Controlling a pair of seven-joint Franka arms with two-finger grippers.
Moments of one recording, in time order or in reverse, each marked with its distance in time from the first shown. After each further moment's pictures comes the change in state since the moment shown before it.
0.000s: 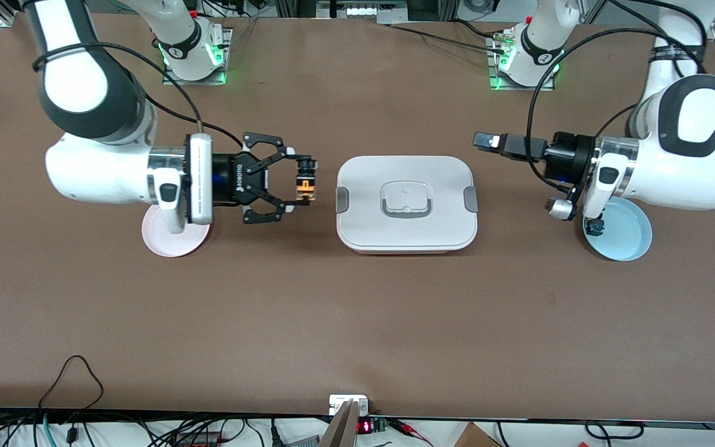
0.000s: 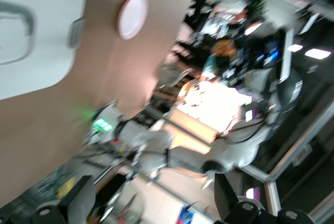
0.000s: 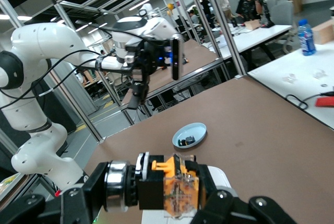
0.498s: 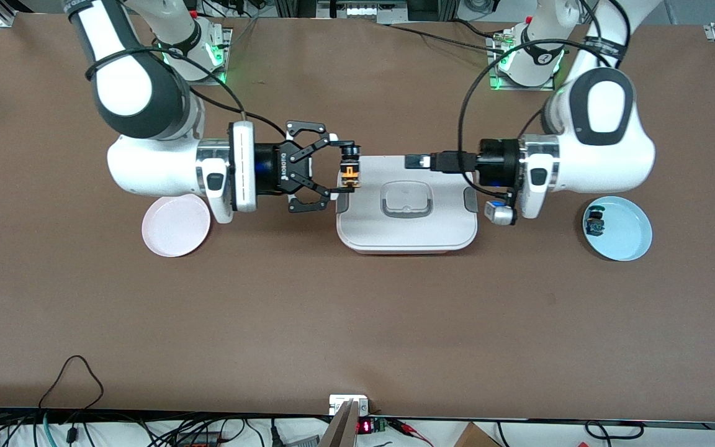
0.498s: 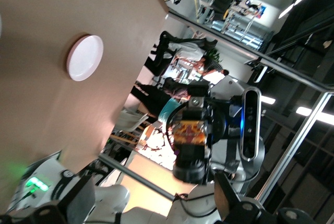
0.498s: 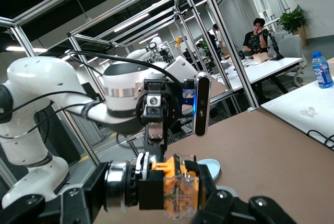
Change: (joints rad) left arm -0.008 0.004 -0.261 -0.059 -0.225 0.471 0.025; right arm 0.121 0.027 0.001 0.012 0.205 0.106 -0.075
